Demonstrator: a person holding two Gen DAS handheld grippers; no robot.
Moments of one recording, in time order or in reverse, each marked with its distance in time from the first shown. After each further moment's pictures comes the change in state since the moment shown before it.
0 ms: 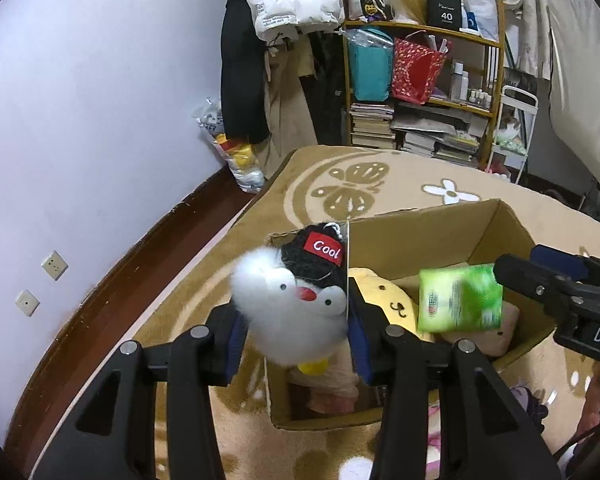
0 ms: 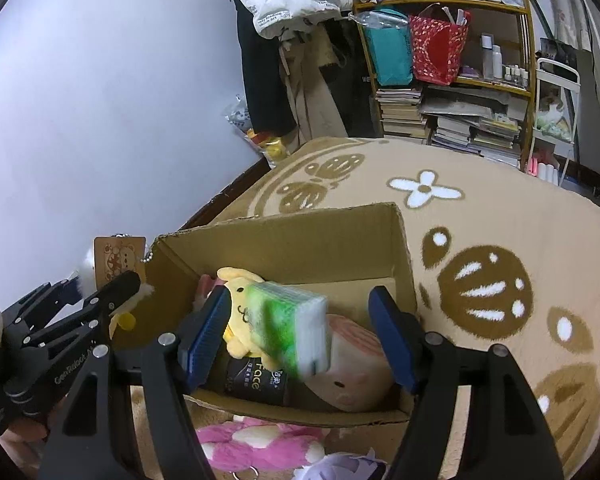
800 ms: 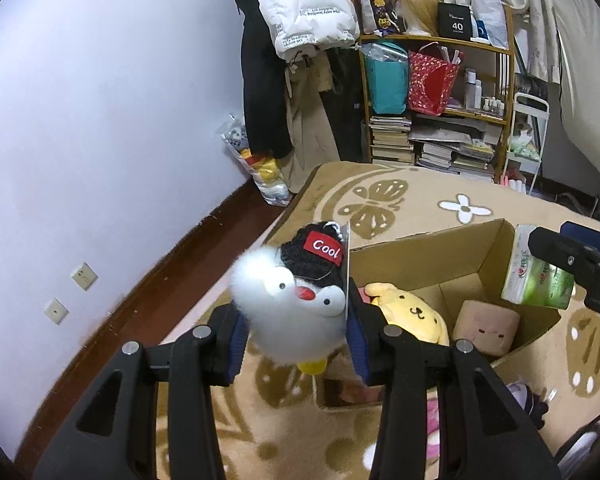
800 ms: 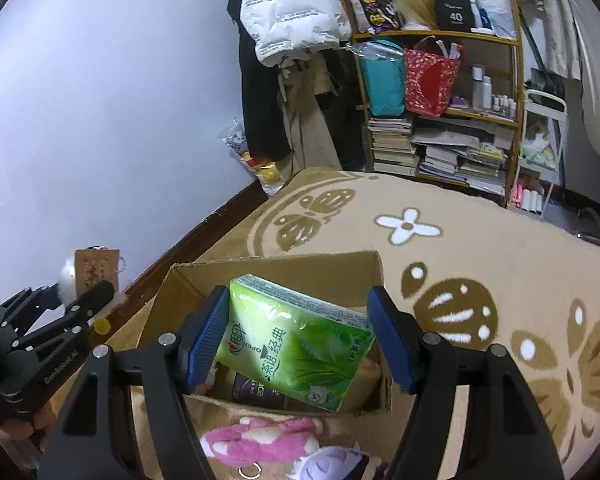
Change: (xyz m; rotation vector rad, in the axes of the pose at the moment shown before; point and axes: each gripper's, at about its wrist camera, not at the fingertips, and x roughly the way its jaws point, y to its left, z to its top) left arm -0.042 0.015 0.020 0.008 -0.027 0.082; right arm -0.045 0.014 0.022 -0.039 -0.073 -0.044
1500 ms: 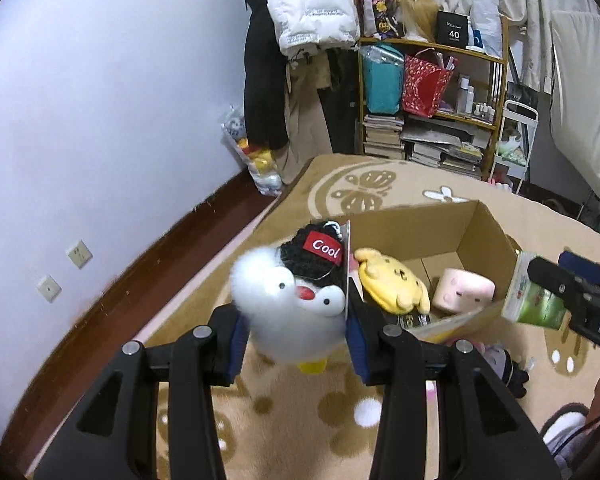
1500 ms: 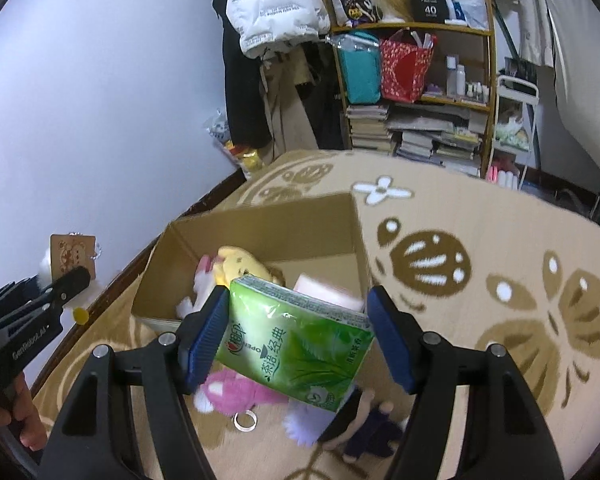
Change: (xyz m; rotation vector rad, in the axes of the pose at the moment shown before) left arm -0.046 0.012 -0.033 -0.032 -0.004 -0.037; right arm -0.040 0.003 -0.045 0.036 0.014 -0.079
